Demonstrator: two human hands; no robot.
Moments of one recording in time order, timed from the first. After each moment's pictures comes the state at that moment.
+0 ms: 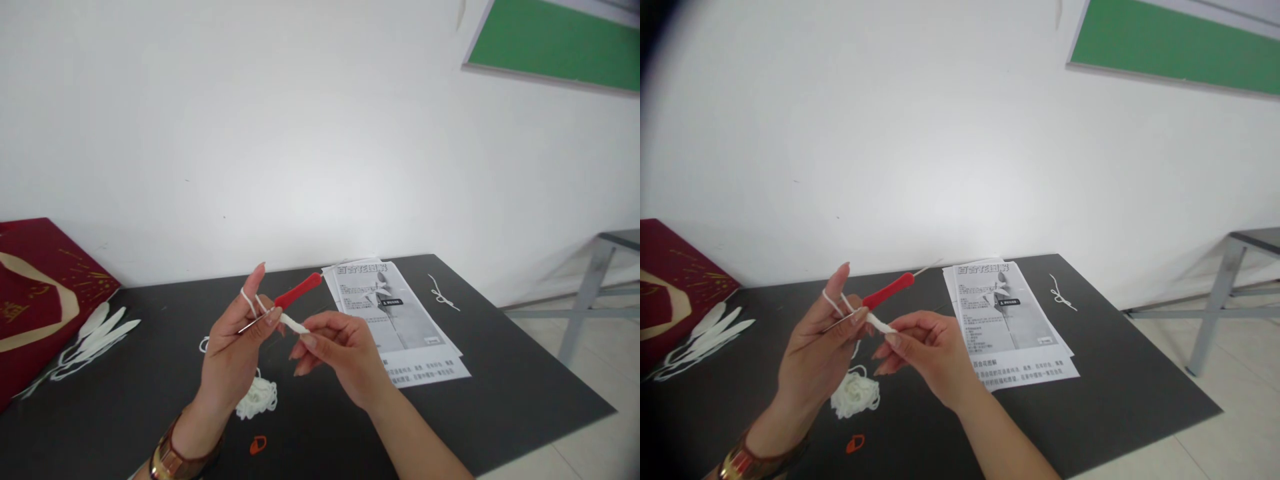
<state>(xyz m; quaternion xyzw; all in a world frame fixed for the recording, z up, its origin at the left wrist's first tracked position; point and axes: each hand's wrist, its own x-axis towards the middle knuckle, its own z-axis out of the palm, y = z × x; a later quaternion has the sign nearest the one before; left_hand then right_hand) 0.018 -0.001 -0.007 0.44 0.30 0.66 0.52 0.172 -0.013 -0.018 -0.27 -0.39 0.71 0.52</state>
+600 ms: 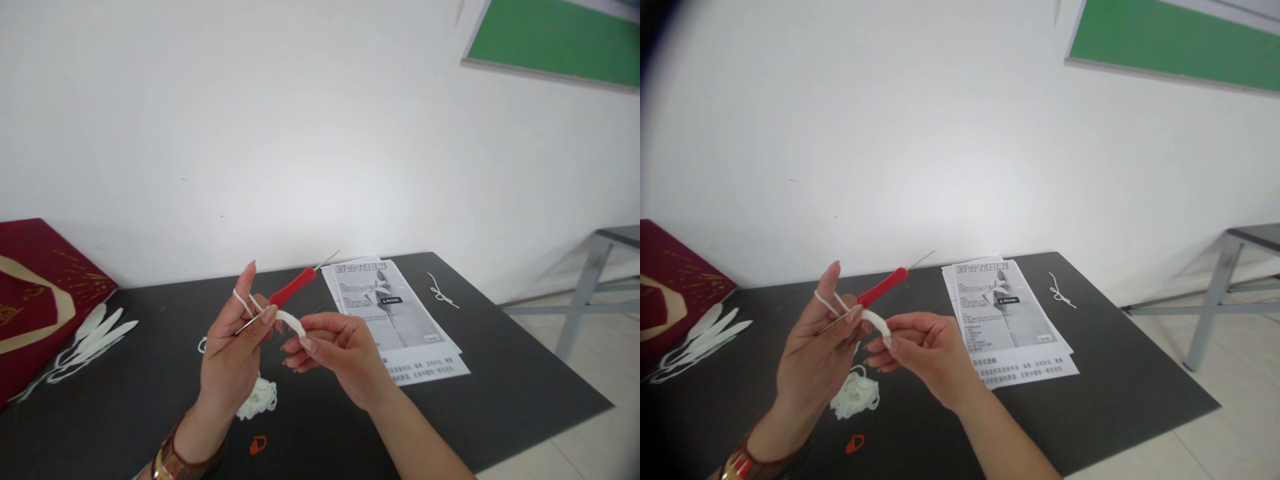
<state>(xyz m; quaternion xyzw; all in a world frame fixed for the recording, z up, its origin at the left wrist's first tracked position) 0.024 -0.003 -0.007 0.40 0.31 0.68 0.53 0.172 -0.015 -0.018 -0.26 -0.36 0.73 0.51</state>
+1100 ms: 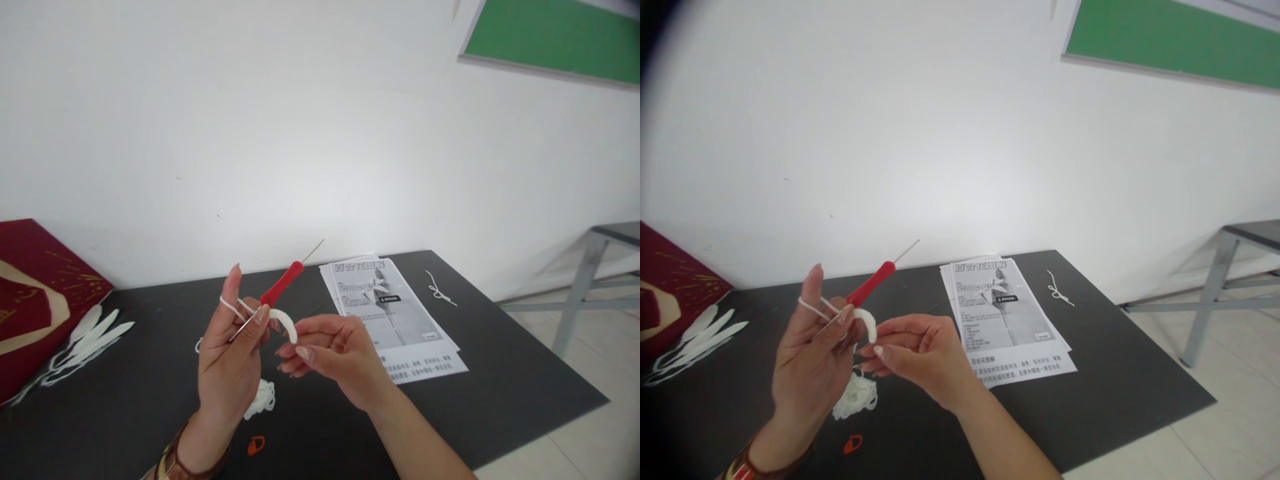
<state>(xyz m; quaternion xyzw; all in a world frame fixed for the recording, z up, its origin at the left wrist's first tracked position) 0.034 -0.008 -0.005 0.37 0.29 0.73 0.50 0.172 -0.017 -0.014 -0.26 -0.36 0.75 0.49</state>
